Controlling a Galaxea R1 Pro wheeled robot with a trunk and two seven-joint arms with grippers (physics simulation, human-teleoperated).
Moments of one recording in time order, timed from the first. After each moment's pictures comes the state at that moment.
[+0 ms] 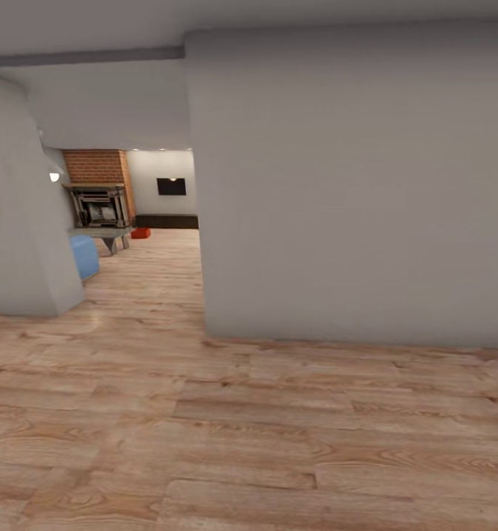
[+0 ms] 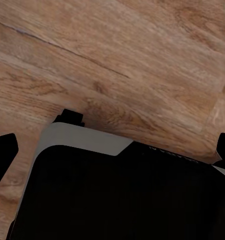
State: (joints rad) left arm -0.22 -0.02 0.08 -0.01 0.28 -0.03 -0.01; right arm -0.20 -0.01 0.13 0.03 -0.03 -0.13 -0.06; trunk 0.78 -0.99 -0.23
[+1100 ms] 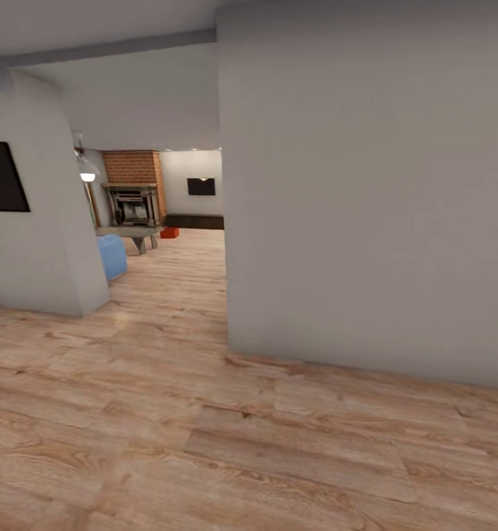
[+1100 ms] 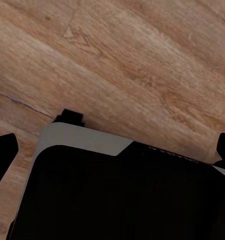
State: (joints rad) left arm -0.22 -0.02 0.08 -0.01 0.28 -0.03 -0.01; right arm -0.20 -0.01 0.13 0.03 -0.03 -0.14 -0.07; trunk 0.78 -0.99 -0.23
